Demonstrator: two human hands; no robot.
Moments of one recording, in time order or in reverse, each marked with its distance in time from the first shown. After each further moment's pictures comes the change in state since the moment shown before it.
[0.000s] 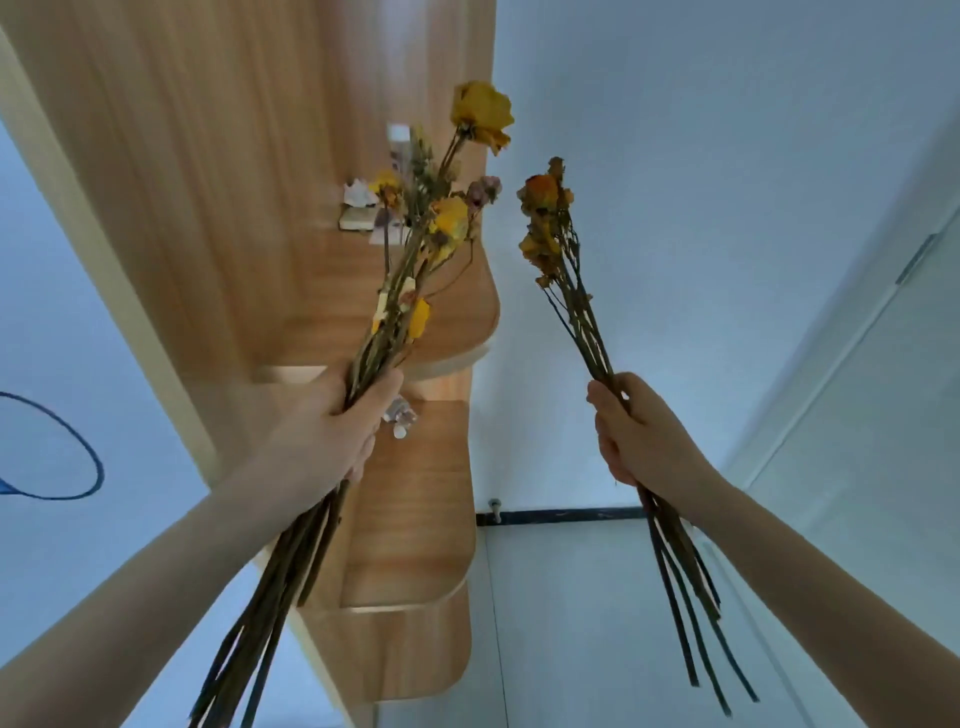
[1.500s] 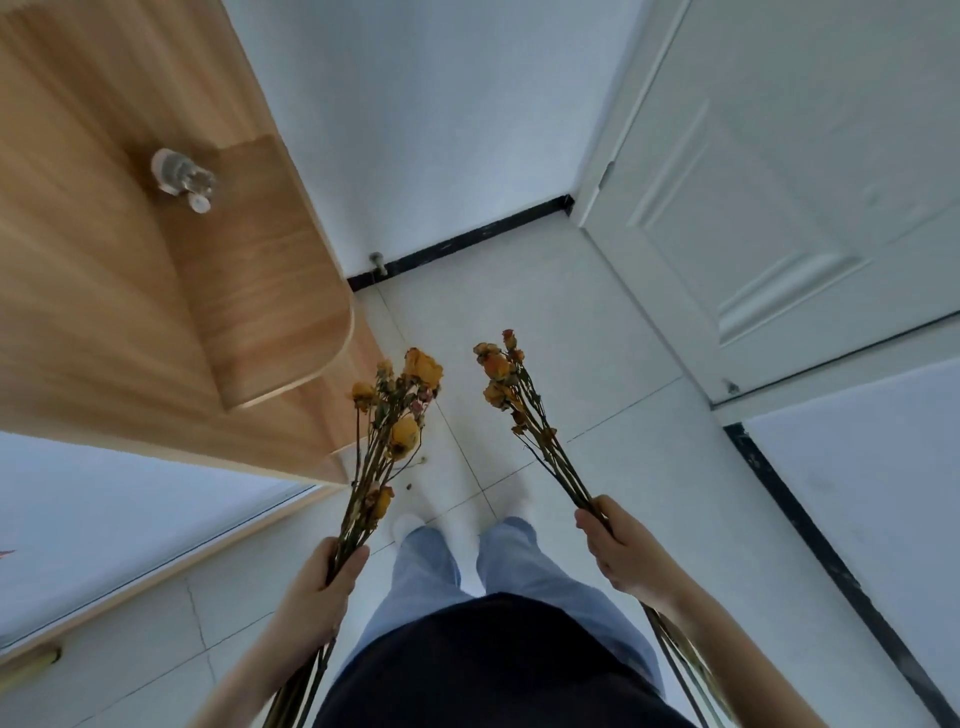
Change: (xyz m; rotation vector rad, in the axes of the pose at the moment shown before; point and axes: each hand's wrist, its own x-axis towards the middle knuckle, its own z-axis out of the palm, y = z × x) left_hand -0.216 -0.232 0.079 0.220 -0.626 -0.787; right_hand -0.298 0.268 0.034 0.070 0.011 0.862
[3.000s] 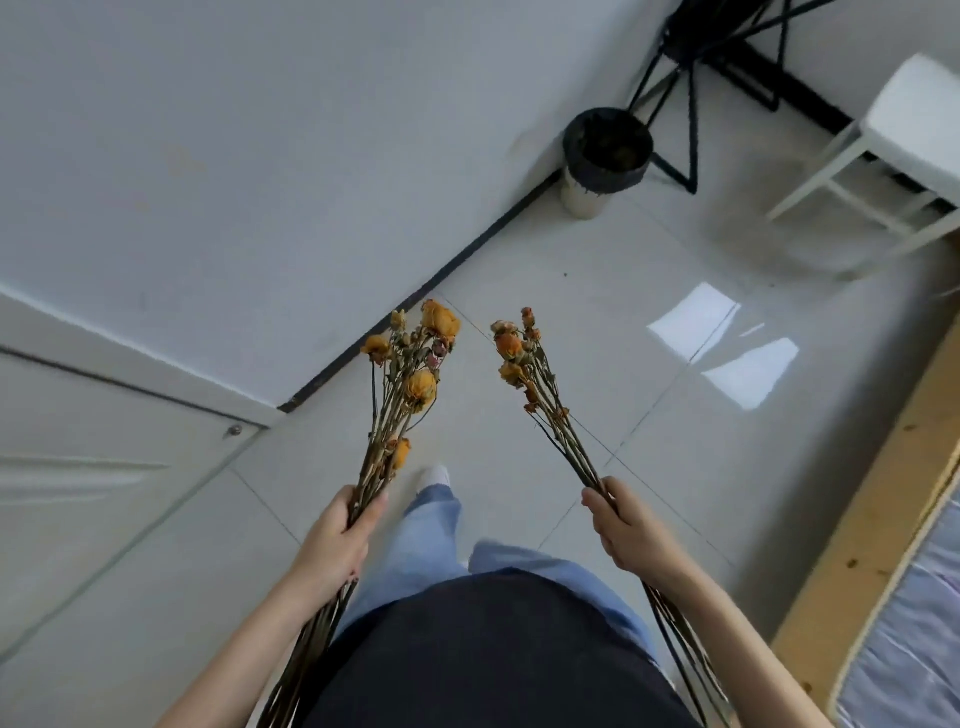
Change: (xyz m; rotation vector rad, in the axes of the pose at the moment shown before) left_hand 0.044 0.260 0.589 1.259 -1.291 0.513; right_hand -0.186 0.244 -0.128 1.343 1.263 0.548
